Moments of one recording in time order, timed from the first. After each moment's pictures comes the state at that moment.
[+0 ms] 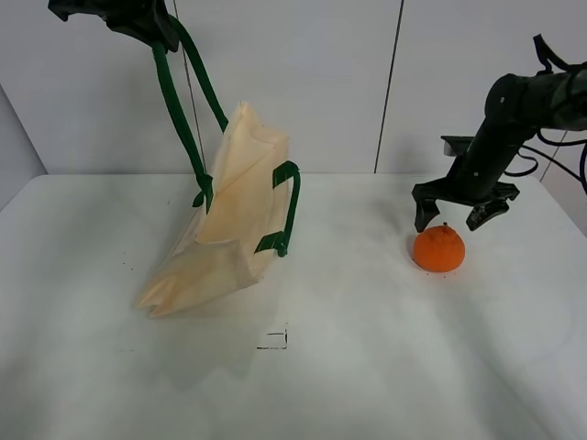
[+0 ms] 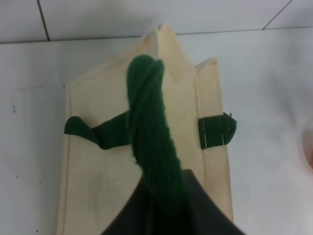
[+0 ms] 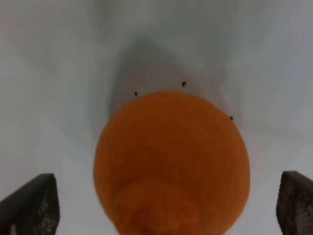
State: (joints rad) left arm -0.29 1.88 -2.19 -0.06 1.19 -0.21; right arm 0.04 2.14 -1.64 0.12 0.98 -0.13
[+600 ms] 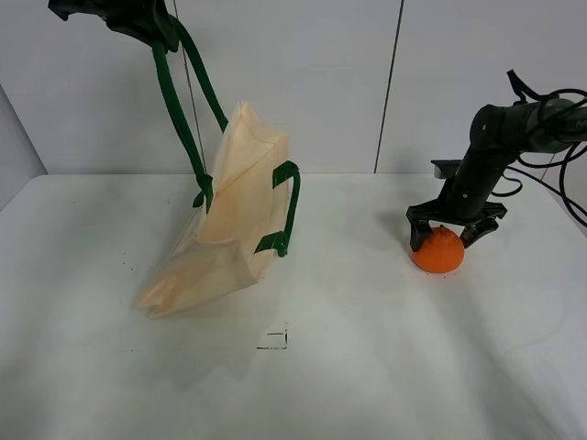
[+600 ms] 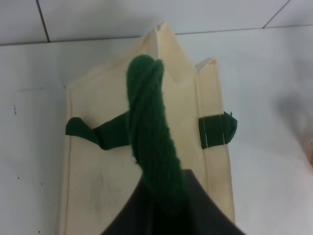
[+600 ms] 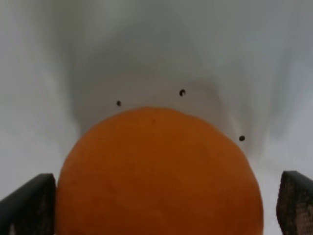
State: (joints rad) left arm -0.29 1.88 -2.19 -0.06 1.19 -0.20; right arm 0.04 2.23 -1.64 0.11 0.94 -0.16
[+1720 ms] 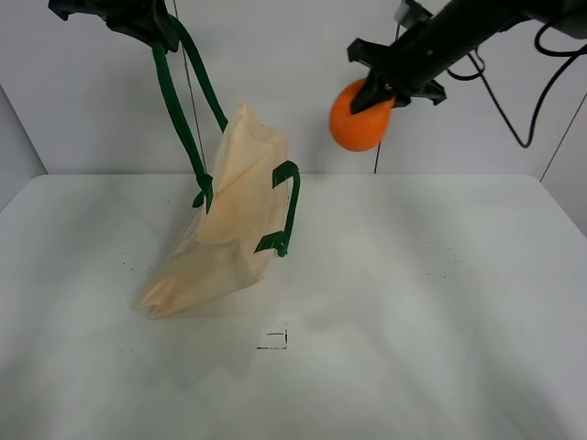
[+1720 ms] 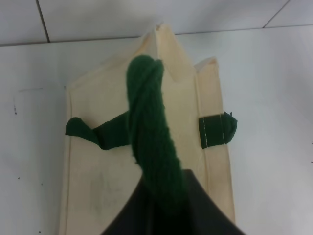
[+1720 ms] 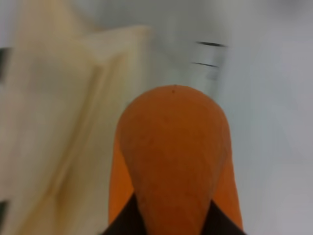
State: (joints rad) left arm -0.29 1.88 -2.19 -0.06 1.19 -0.20; right arm 0.24 2.07 -2.05 0.59 1.06 -0.16
